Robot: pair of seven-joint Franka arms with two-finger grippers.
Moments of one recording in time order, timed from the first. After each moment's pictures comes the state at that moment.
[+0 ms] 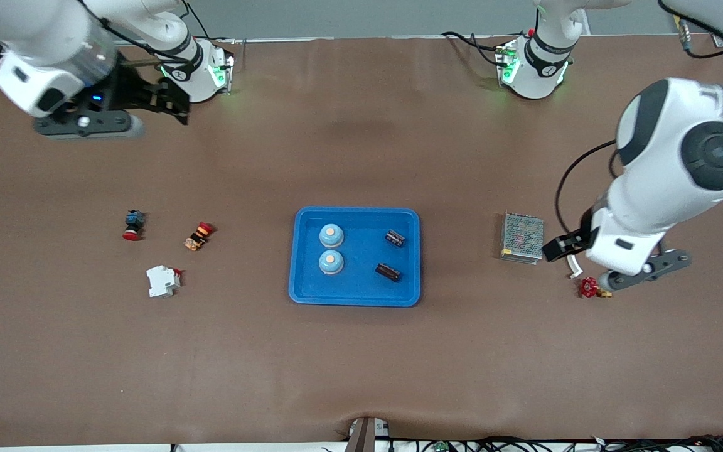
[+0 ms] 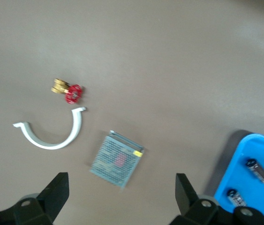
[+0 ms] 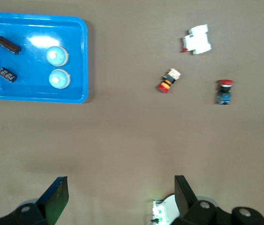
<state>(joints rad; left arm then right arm) 0.02 0.35 -0.30 -1.39 0.16 1.71 -0.56 0.30 -0.01 0.00 -1.46 0.07 1.32 0.28</state>
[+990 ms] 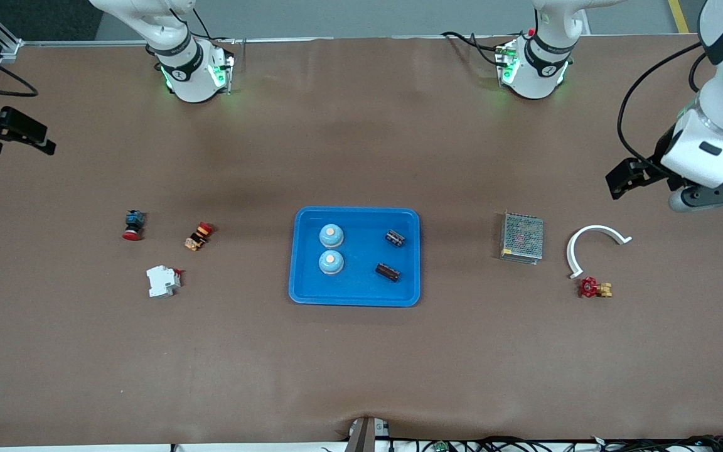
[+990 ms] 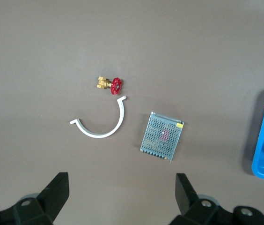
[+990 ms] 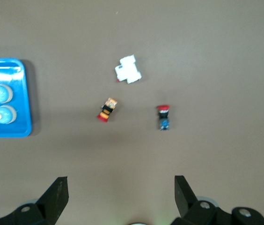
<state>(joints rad) 0.11 0.03 -0.28 -1.61 0.12 1.65 -0.28 -0.09 -0.06 0.01 -1.60 0.04 1.50 -0.04</state>
